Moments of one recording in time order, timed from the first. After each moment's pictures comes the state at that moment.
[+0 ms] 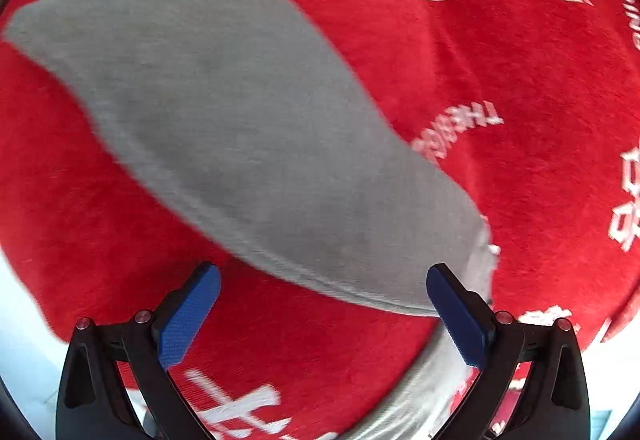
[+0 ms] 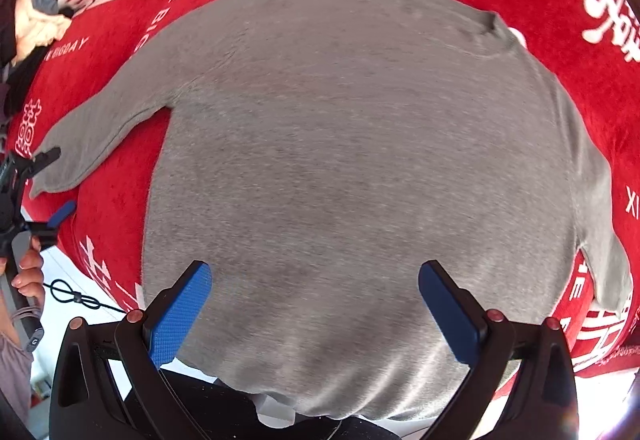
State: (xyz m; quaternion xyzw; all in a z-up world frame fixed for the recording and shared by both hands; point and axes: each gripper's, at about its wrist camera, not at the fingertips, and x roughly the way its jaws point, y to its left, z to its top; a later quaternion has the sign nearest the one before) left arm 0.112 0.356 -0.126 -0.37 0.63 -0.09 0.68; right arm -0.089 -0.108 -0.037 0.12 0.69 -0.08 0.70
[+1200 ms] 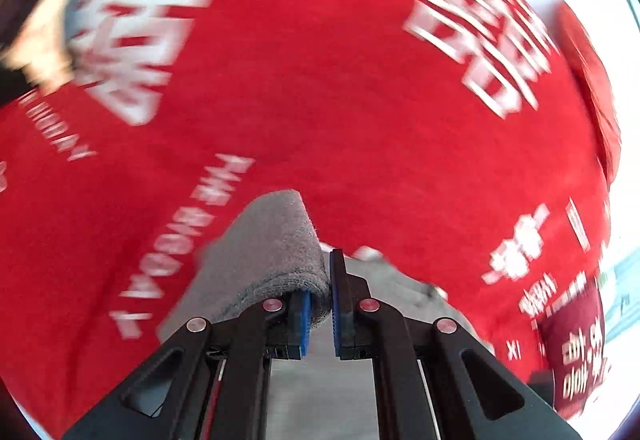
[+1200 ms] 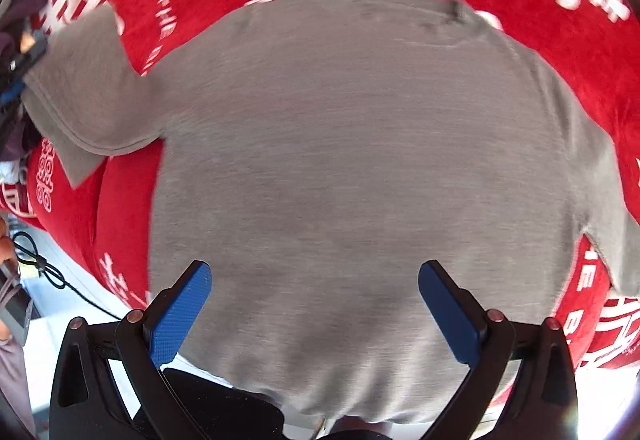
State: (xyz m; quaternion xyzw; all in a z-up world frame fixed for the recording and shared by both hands) left arm 0.115 0.130 0.059 -0.15 0.45 -0.29 0.84; right arm -0.119 -0.163 -0.023 0.19 0.66 -0.08 0.72
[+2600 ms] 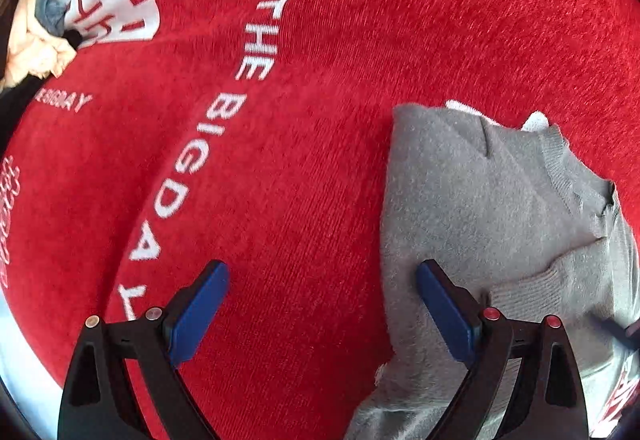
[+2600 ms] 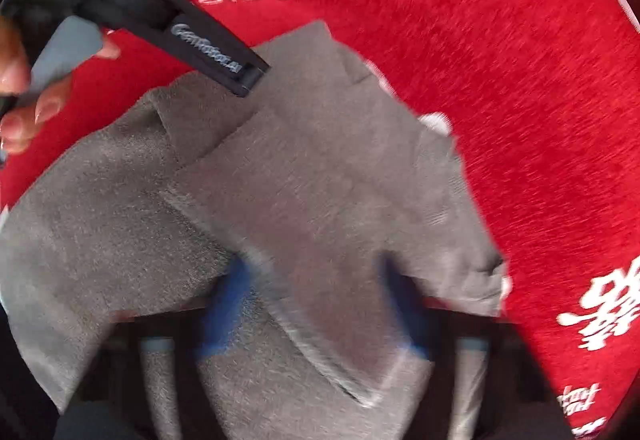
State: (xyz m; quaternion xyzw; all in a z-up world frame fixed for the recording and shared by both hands) left arm 0.135 0.096 -0.070 0.07 0.60 -0.11 0.79; right arm -0.037 -0.123 -0.068 -0.22 0.58 0.08 0.78
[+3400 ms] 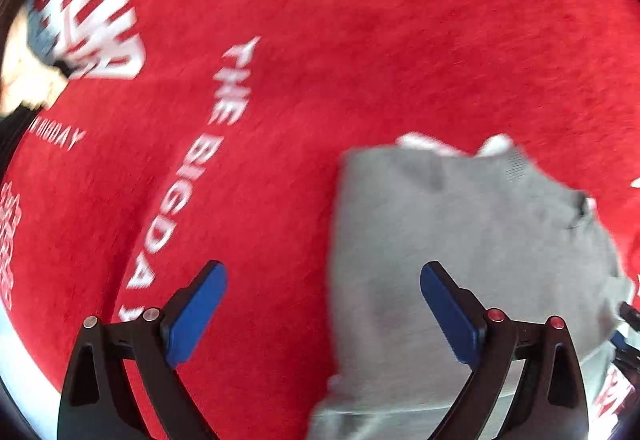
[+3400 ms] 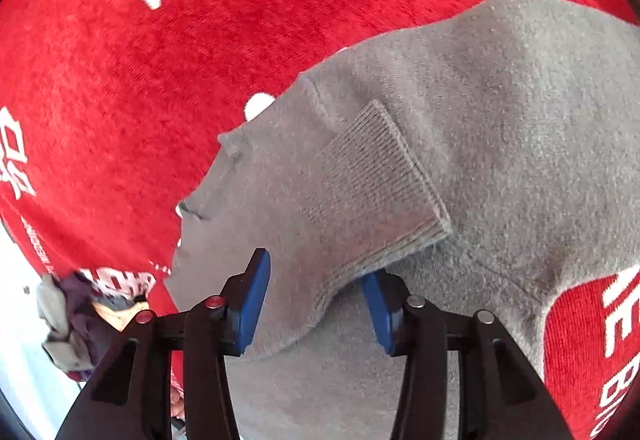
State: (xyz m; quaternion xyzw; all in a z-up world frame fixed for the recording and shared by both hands) left arm 0.133 0.060 -0.033 0.08 0.57 -0.15 0.80; right arm -0.197 -0.417 -0.084 0.57 0.42 -0.17 0.69
